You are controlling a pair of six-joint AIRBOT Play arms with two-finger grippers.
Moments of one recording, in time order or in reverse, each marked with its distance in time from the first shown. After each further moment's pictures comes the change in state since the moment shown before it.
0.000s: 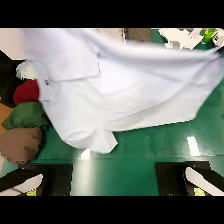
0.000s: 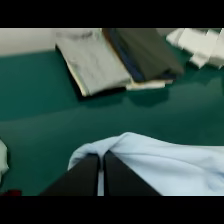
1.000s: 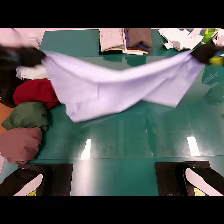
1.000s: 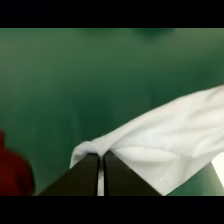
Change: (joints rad) left arm 0.000 0.322 -0.467 -0.035 0.100 0.000; right arm 0.090 0.094 -0.244 0.002 -0.479 -0.056
